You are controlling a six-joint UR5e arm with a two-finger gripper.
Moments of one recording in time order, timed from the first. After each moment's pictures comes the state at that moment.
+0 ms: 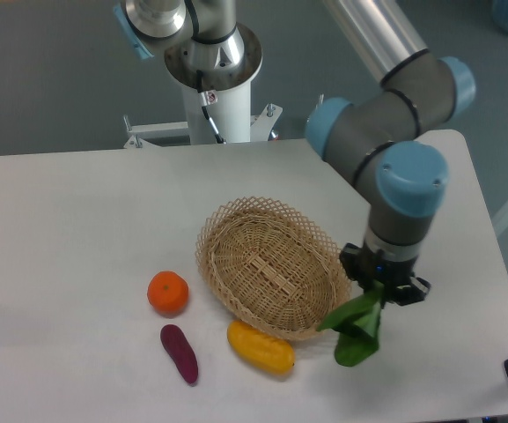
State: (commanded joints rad) arm 2.61 -2.16 -1.23 -1.20 1.53 1.20
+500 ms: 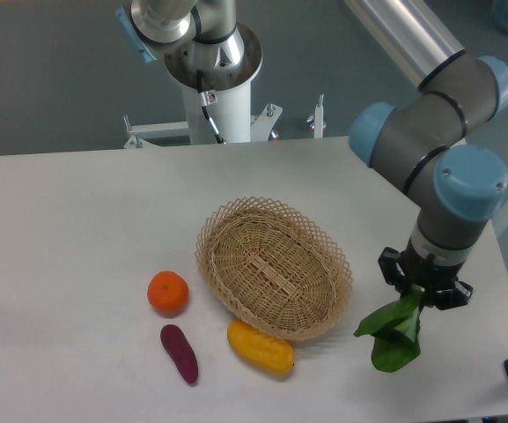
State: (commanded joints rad) arm 2.65 -2.19 -1.16 -1.27 1.48 1.27
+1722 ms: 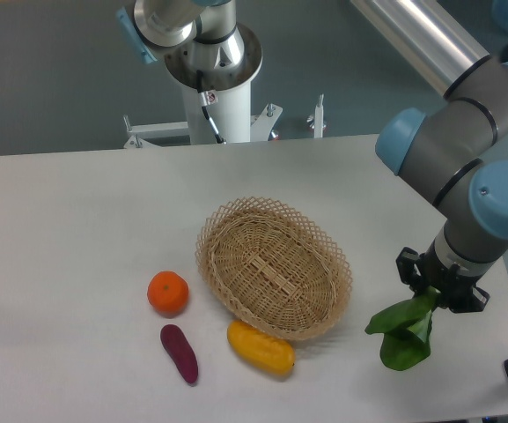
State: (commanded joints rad) arm 2.64 -2.24 -1.06 -1.37 1.54 1.30
